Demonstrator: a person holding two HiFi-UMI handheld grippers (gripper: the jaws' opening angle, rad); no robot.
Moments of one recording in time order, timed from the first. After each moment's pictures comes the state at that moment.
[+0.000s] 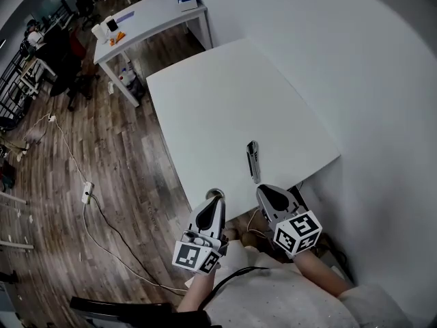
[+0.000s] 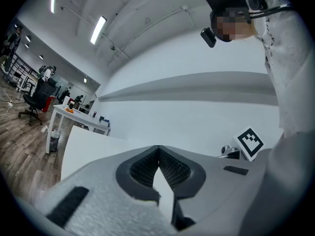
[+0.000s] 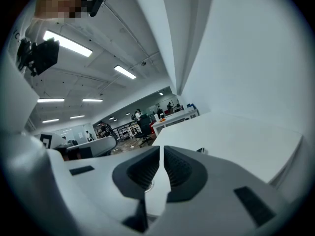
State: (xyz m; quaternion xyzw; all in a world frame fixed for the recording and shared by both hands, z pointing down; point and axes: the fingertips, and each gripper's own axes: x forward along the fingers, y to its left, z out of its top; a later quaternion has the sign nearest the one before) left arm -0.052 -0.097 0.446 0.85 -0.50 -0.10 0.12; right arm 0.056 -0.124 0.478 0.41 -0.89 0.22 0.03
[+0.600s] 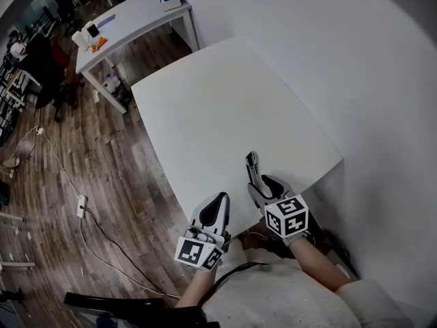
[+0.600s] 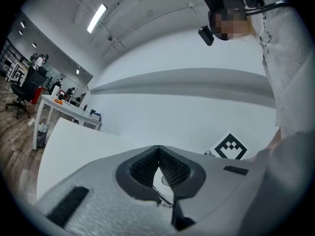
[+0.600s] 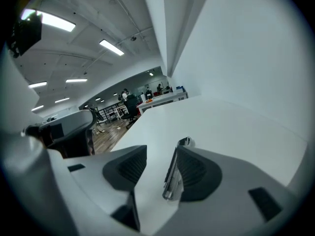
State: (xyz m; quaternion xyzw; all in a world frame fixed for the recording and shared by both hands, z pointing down) left arm -0.045 -0.172 0.468 0.88 -0.45 -0.10 0.13; right arm 0.049 -0.208 0.553 0.45 -0.84 0.25 0.16
